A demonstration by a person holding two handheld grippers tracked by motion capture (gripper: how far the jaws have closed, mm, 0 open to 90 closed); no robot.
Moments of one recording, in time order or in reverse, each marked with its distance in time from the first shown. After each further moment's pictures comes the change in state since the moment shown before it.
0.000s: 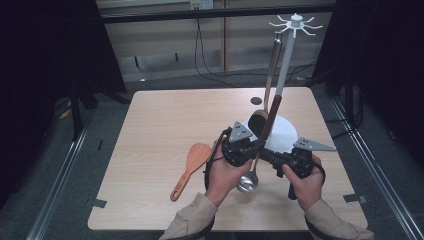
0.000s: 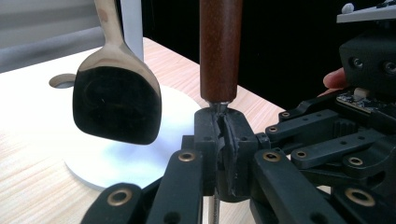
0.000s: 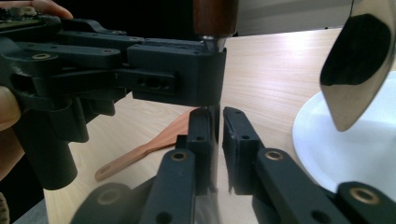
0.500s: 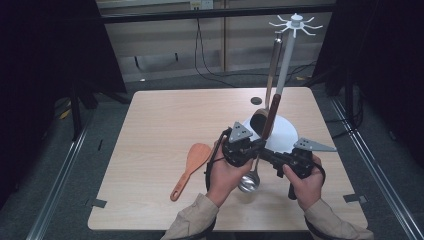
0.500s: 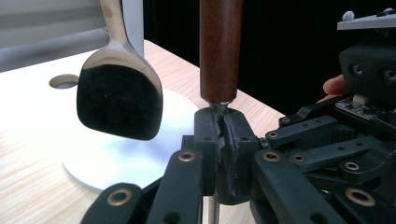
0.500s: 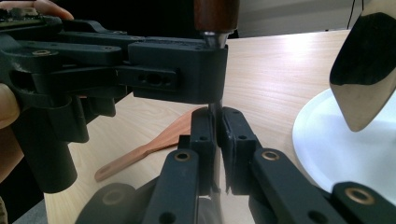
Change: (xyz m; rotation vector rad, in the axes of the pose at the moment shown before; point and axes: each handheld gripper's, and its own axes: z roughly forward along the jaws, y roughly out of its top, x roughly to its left) left arm -0.002 -0.001 0.001 -0.016 0.012 -0.015; right arm -0.001 -0.001 0.000 -0.013 0.001 -0.004
